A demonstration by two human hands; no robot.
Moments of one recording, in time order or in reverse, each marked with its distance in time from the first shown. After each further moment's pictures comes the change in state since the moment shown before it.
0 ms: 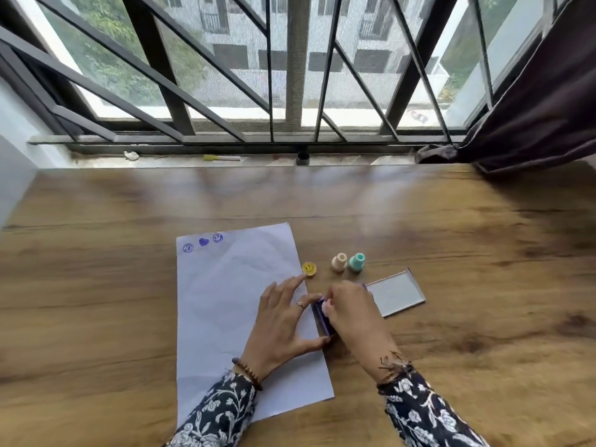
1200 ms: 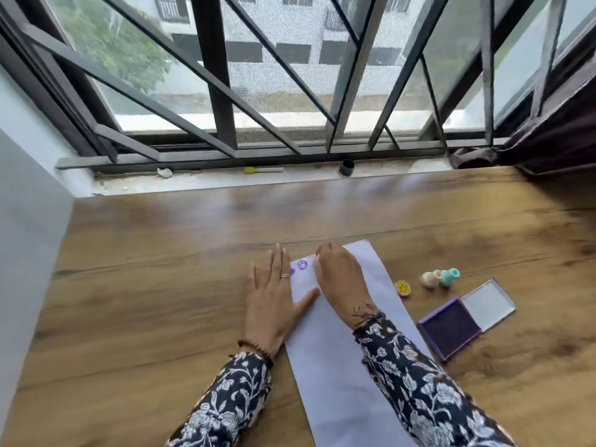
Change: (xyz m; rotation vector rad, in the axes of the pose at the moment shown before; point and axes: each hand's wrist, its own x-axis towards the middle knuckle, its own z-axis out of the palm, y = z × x) left_hand 0.019 -0.166 -0.087 0.189 -0.104 -0.228; right_hand 0.112 -0.171 0.059 -0.111 0.180 0.016
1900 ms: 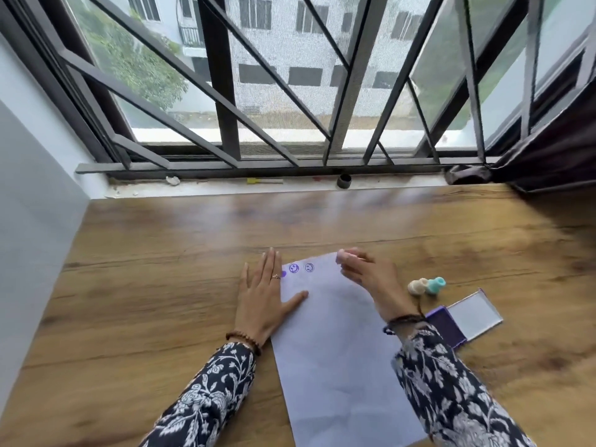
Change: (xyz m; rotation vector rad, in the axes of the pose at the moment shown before) left_hand 0.000 0.002 -0.005 -0.030 -0.016 -0.022; right_hand -0.015 0.064 -0.034 1.380 -0.058 0.454
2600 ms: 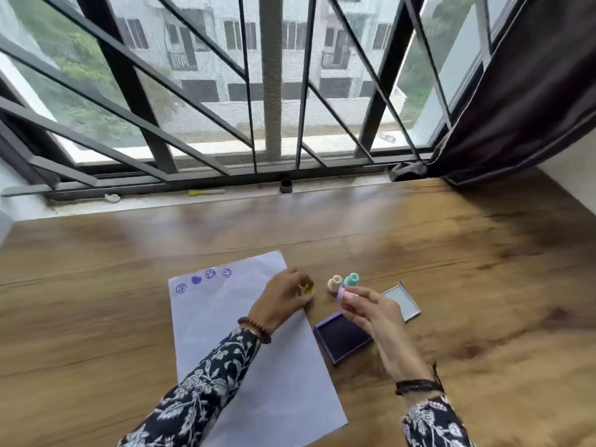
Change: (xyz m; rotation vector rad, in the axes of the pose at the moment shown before) left_hand 0.035 0.165 0.024 -0.516 -0.111 0.210; right_hand -0.048 0.013 -0.152 0.223 0.048 0.067
